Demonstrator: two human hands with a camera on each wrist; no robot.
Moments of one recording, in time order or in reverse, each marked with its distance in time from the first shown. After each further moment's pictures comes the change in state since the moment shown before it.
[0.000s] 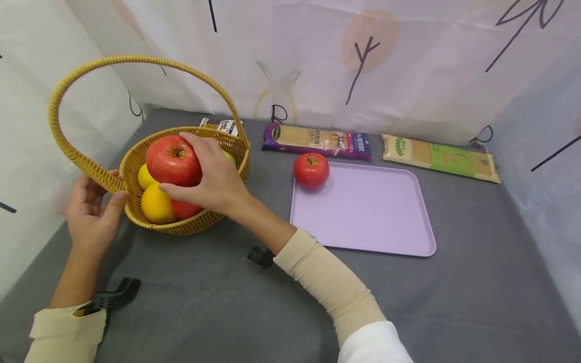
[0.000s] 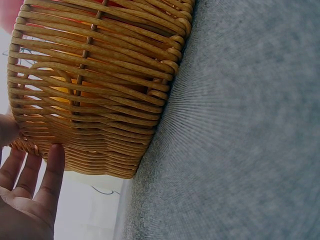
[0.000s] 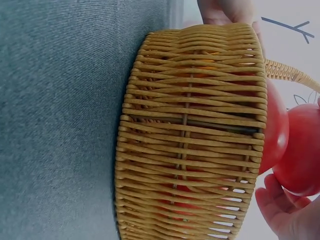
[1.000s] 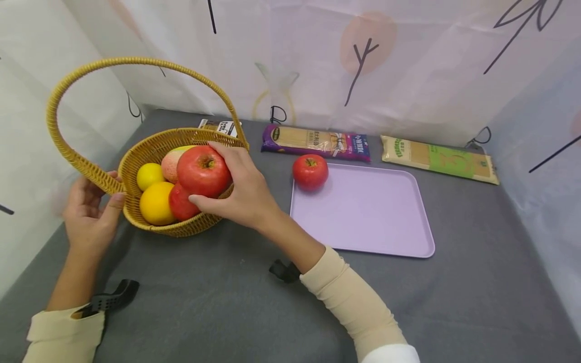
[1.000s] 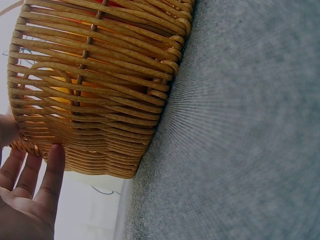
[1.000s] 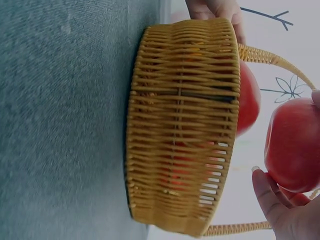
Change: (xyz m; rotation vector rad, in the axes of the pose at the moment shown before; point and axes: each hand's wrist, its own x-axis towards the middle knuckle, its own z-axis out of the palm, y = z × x) left_hand 0.000 0.001 -0.001 0.013 -0.007 0.004; right_hand -0.037 0.004 -0.035 -0.014 0.088 -0.061
